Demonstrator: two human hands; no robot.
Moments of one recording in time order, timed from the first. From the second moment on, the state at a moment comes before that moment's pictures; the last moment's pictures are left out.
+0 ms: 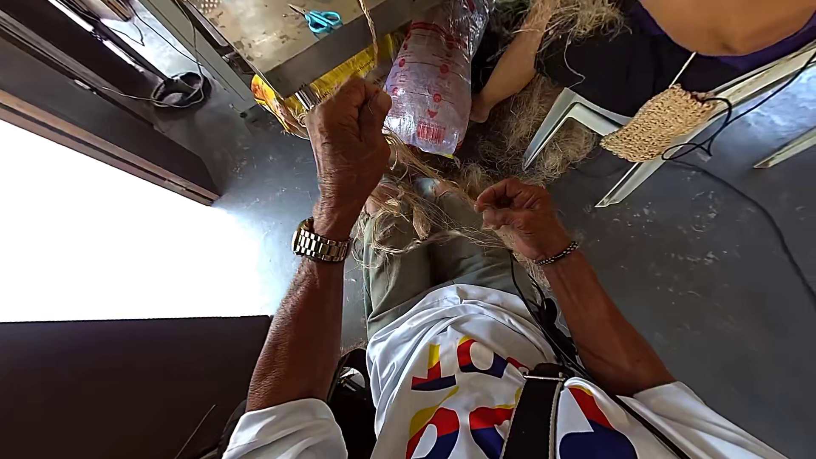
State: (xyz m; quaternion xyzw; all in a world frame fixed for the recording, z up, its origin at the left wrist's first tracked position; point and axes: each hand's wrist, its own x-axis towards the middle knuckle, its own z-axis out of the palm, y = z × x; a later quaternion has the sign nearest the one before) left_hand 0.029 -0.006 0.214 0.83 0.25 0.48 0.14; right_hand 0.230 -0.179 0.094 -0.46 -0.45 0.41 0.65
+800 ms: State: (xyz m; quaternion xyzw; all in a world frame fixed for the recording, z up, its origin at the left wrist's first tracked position) left_hand -0.029 0.039 0.306 0.82 0.40 0.39 -0.12; right_hand 0.263 -0.174 0.054 -0.47 -0.34 0.47 0.66
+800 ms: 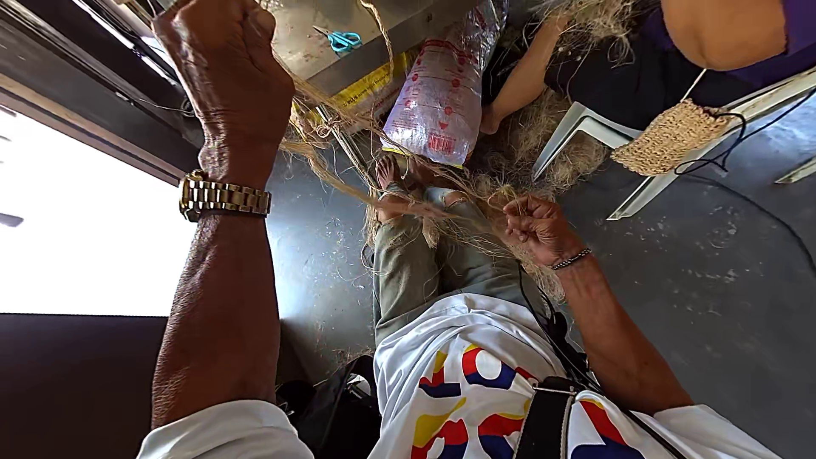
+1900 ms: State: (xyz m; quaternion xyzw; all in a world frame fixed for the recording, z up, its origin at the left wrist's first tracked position) left_hand 0.004 -0.008 0.280 0.84 0.22 0.46 0.20; right_hand 0.237 -0.178 0.114 -0.53 -0.57 0.20 0.60
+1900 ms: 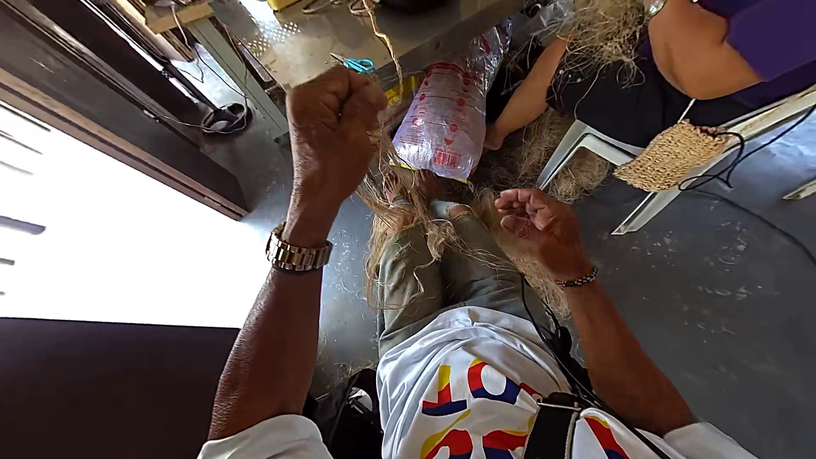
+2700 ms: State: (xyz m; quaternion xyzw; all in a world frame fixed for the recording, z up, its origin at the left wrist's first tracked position) left_hand 0.040 -0.026 0.214 0.71 0.13 0.48 0.50; right_hand 0.174 -0.159 0.150 -0.31 -0.35 0.49 0.74
